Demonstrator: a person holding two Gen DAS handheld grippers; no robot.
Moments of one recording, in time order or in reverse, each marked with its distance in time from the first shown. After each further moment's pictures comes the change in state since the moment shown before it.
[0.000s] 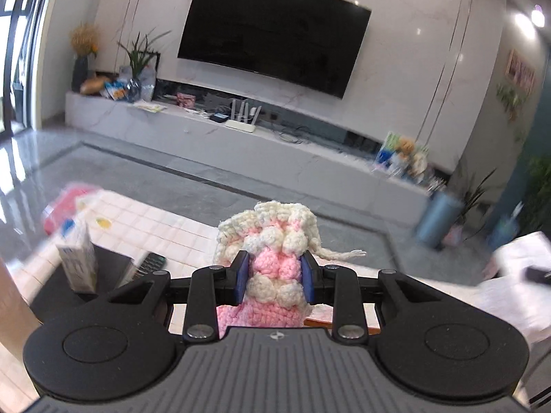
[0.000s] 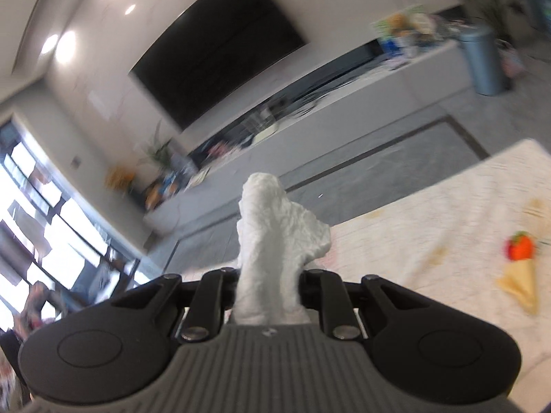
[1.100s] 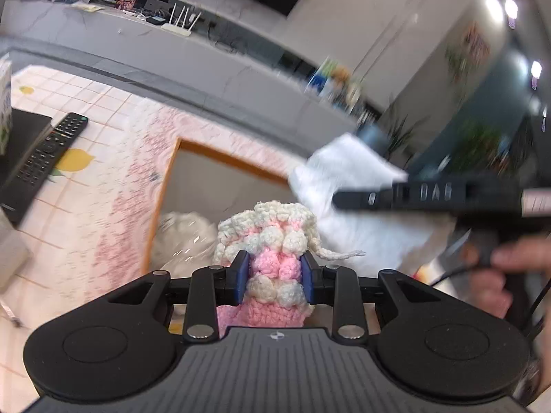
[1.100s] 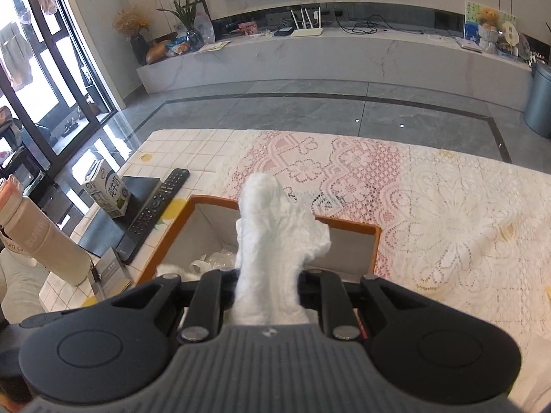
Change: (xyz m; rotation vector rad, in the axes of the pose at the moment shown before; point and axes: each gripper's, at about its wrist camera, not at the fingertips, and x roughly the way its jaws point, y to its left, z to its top) left arm 0.024 0.041 -0.108 -0.004 0.301 -0.258; right arm 0.145 0.100 -0.118 -0.386 0.332 -0.137
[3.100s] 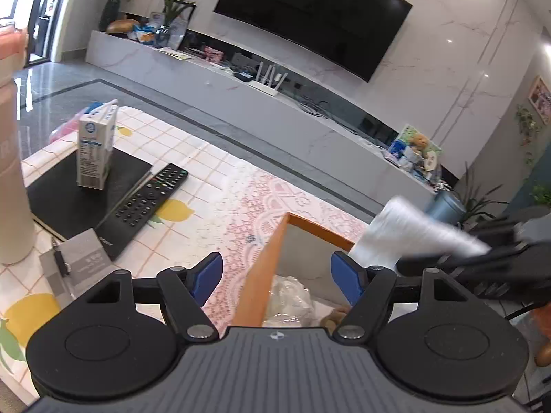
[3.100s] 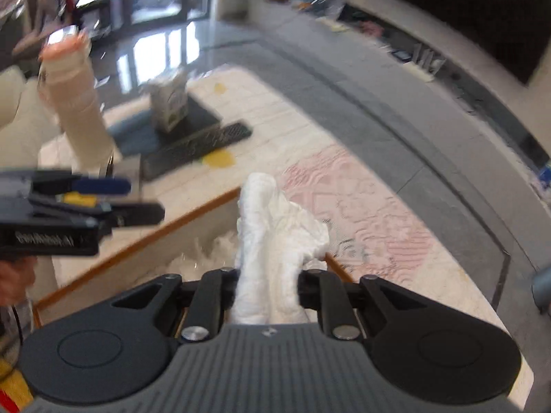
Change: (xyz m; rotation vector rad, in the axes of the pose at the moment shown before) left arm -0.041 0.022 0.013 -0.157 -0.242 0.266; right arm 0.021 0.075 0.026 -0.652 0.134 0.025
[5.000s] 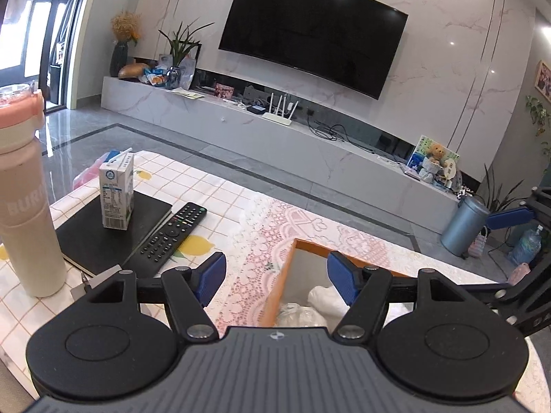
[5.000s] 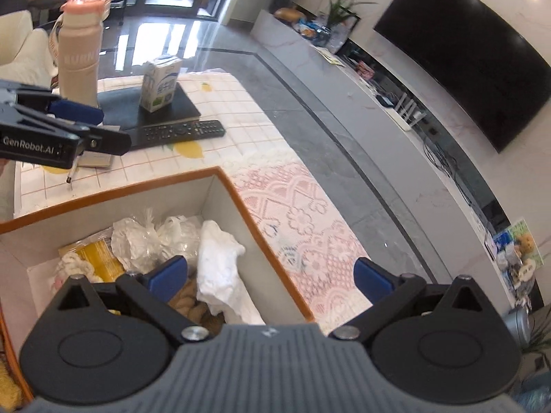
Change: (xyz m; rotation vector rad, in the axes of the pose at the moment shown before) left arm -0.023 -0.027 0.000 0.097 -0.106 0.088; right arm -0.038 -0.014 -0.036 -0.180 -0.089 -0.179
